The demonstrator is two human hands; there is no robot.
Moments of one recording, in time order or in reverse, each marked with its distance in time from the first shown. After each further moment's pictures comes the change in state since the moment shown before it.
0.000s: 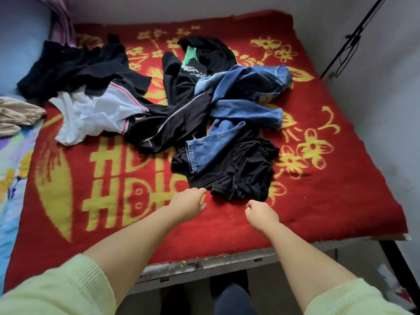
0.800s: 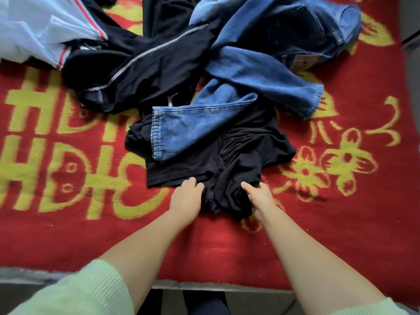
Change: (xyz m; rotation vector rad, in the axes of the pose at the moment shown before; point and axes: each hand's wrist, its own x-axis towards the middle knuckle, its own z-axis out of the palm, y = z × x) left_hand 0.208 0.049 0.131 -0.089 0.074 -0.243; right_hand 0.235 0.059 0.004 1.014 -0.177 0.408
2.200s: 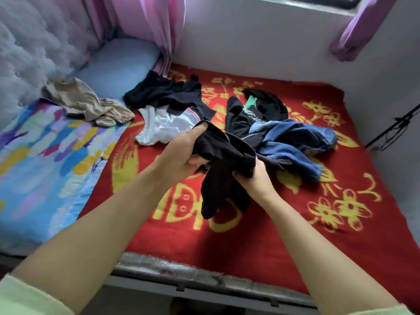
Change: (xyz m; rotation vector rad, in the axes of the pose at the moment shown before) left_hand -0.352 -0.152 -0.355 -1.877 0.257 0.253; right_hand -0.397 -0.056 0.150 -0.407 -0.054 -1.248
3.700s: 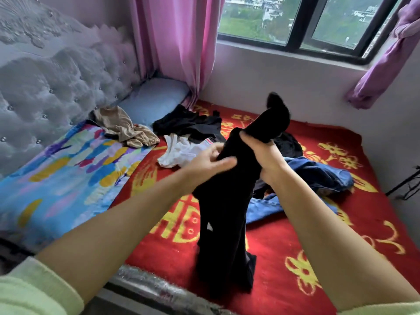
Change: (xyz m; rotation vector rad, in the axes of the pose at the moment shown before) left_hand -0.020 0.007 0.007 0.601 -0.057 0.219; right_hand 0.025 -0.141 -0.042 0.747 -0.136 0.147
